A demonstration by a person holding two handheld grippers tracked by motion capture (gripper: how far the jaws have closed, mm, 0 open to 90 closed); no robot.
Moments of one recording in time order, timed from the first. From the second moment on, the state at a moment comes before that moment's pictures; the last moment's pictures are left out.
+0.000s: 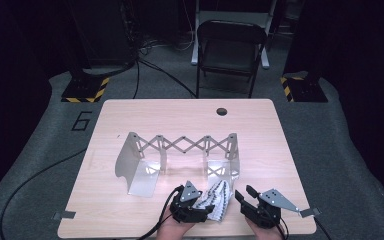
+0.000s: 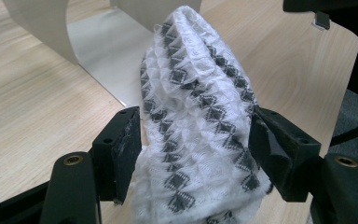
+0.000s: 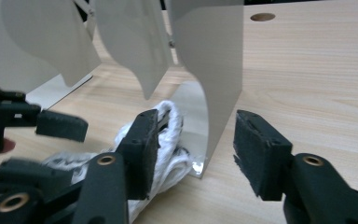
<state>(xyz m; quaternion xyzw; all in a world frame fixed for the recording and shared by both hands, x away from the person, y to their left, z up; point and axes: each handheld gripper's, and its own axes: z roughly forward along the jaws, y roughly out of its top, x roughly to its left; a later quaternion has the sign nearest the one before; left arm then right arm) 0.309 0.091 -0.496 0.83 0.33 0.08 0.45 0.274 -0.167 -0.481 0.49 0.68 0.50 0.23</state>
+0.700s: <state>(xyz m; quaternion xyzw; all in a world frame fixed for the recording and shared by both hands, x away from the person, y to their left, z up) 0.312 0.123 -0.490 0.81 0.36 0.09 0.46 0.276 -0.109 -0.500 0.40 0.77 0.46 0.21</state>
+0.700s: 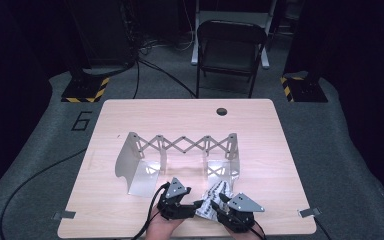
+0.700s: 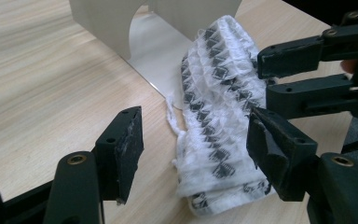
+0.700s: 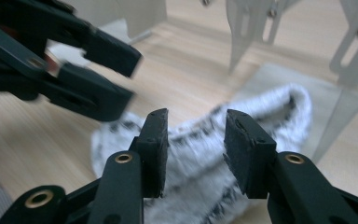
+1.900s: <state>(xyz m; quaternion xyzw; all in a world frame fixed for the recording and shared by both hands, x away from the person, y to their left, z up) 0.304 0.164 -0.492 0.79 0.39 0.10 0.47 0.290 -0.114 -0.521 0.43 0.79 0.40 0.16</state>
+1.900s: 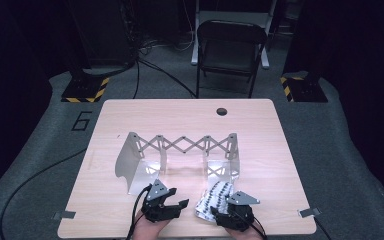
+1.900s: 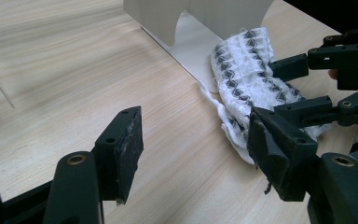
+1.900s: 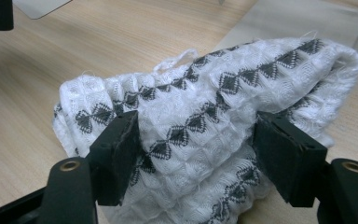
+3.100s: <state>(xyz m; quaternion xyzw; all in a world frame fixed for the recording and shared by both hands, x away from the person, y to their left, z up) 0.304 0.173 -0.486 0.77 0.40 0.11 0.49 0.270 -0.182 -0.496 0.46 0.76 0.41 0.20</state>
